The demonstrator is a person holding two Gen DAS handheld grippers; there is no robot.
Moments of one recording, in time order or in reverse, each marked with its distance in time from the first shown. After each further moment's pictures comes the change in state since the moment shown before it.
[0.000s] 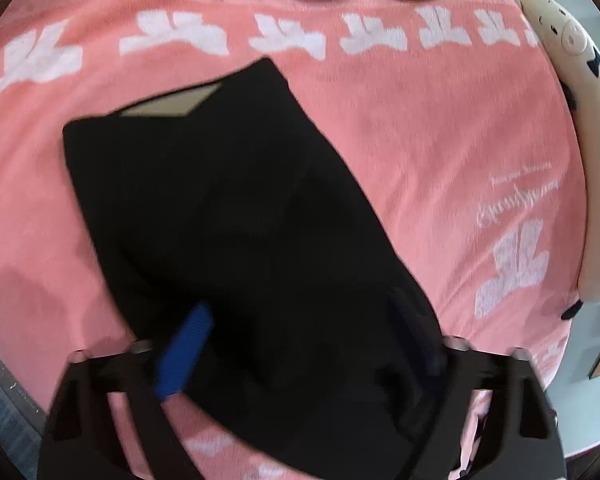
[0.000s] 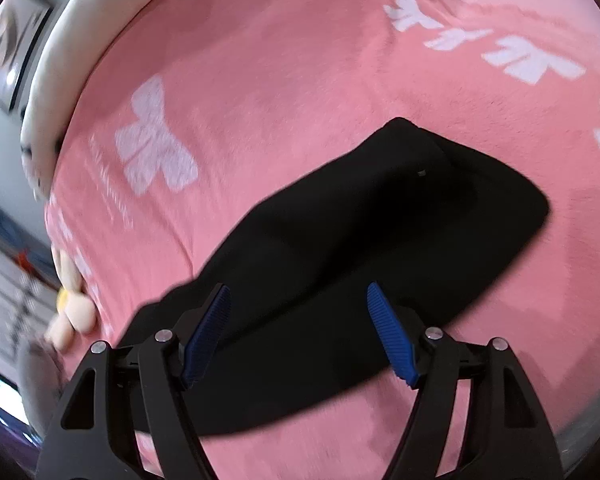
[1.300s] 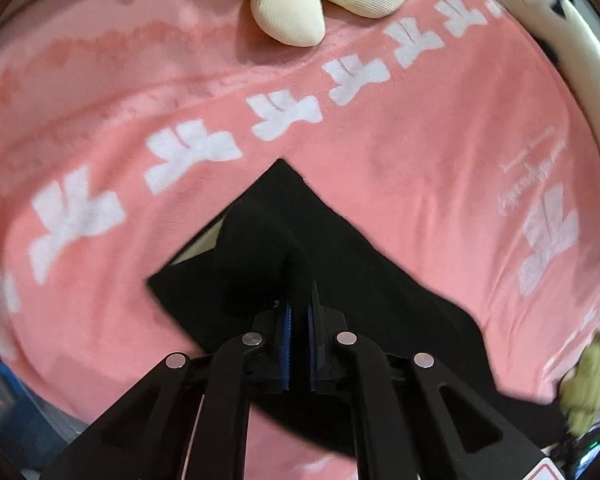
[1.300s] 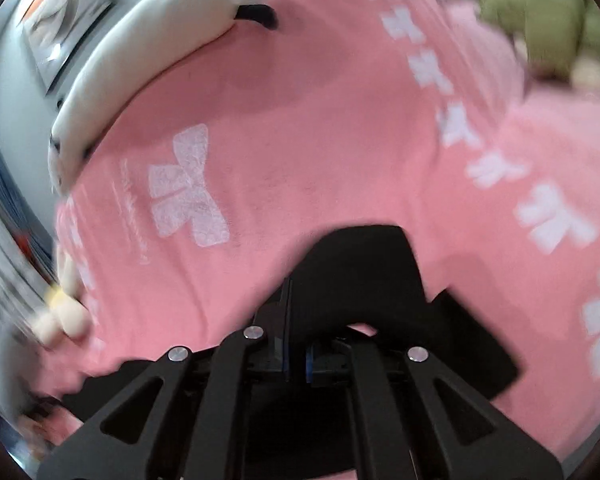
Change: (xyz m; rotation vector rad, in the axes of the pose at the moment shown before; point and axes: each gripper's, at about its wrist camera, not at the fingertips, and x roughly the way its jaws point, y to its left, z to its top) left arm -0.050 0.000 0.041 0.308 -0.075 0.192; right arm -0.041 0.052 0.046 -0.284 -0.177 -0.084
